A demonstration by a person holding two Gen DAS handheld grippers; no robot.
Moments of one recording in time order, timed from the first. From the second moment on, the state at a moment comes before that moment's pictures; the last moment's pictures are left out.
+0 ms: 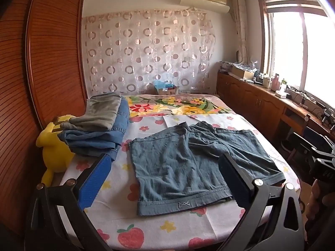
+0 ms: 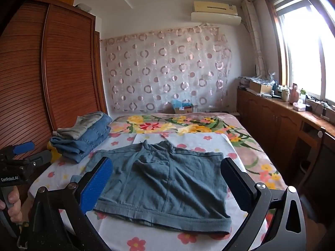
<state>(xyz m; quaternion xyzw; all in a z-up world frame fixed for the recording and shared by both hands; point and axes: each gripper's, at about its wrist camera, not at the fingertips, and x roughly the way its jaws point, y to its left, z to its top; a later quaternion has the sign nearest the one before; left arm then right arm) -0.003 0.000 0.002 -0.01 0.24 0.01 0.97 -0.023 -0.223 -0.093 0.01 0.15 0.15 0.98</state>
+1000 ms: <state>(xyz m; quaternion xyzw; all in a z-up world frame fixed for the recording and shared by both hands) -0.005 -0.001 0.007 -0.01 0.24 0.01 0.97 -0.024 -0.224 -0.092 0.01 0.15 0.15 0.98</state>
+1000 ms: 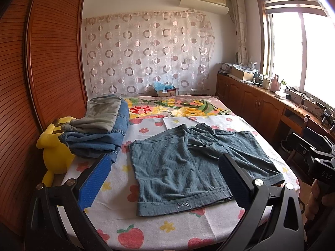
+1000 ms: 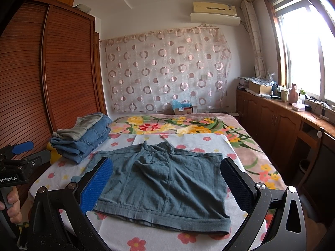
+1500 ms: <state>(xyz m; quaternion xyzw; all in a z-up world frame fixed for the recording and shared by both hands) -0.005 -0.001 0.006 -0.01 0.24 0.01 0.97 -0.024 -0.225 -0.092 0.01 0.15 0.15 0.98</state>
